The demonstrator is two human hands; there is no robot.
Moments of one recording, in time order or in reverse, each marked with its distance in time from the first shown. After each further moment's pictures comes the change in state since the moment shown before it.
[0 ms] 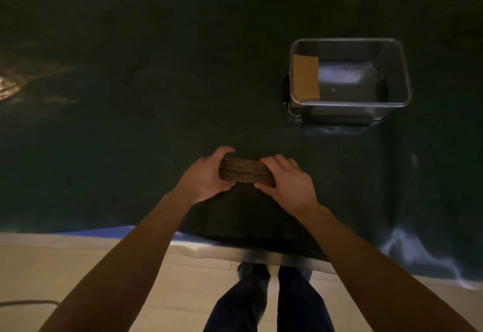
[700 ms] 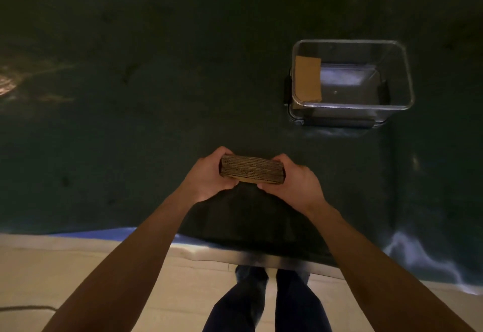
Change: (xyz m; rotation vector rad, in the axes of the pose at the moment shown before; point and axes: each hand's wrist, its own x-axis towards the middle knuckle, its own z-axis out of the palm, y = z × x) left_hand 0.004 0.003 0.001 -0.257 -0.017 -0.041; right_hand 0.006 0.010 -0.010 0.242 -0.071 0.192
